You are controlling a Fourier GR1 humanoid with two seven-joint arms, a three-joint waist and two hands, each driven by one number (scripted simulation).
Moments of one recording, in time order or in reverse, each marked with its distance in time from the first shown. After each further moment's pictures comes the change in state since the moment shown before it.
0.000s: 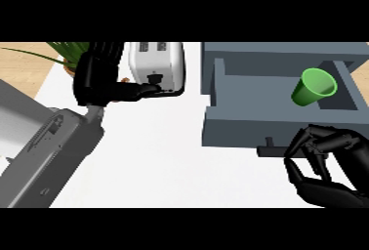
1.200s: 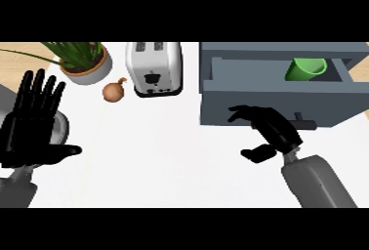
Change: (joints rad) left arm 0.518 0.170 0.219 -0.215 0.024 -0.338 -0.075; right arm -0.288 0.007 0.242 0.738 0.739 -0.227 -0.335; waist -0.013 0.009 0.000
